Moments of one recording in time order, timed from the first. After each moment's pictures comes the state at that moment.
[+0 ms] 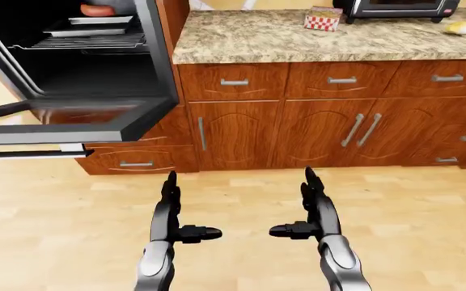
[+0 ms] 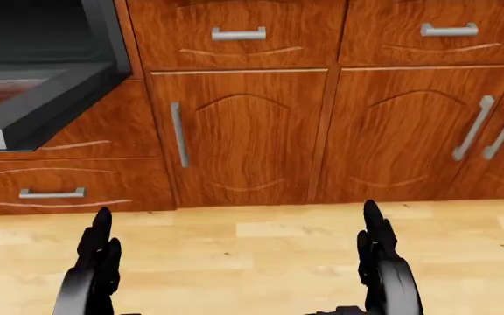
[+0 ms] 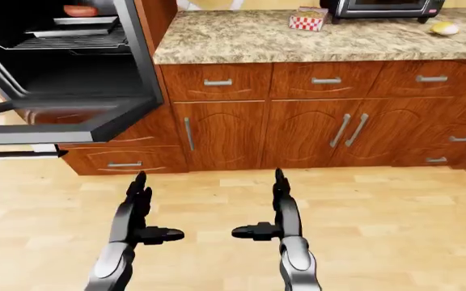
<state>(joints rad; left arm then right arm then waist) 0.03 0.02 0.04 0.09 -0.01 0.06 -0.04 0.03 -0.01 -0.04 0.09 0.01 0.06 0.04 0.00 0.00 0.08</state>
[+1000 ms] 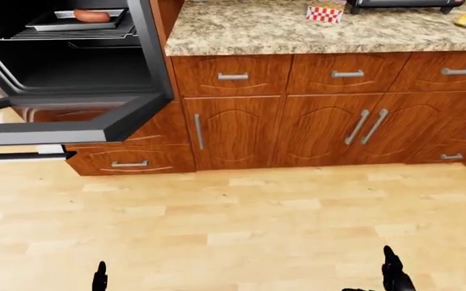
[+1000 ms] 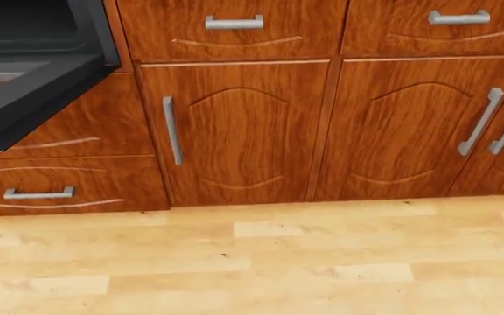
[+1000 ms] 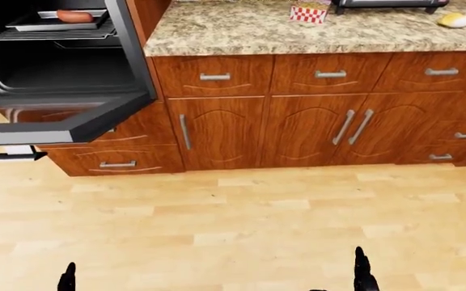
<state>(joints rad) -0.02 0.32 0.25 1.40 0.07 -0.76 0.10 -0.08 -0.37 -0.30 1.40 0.08 -0.65 0.09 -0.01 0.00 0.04</state>
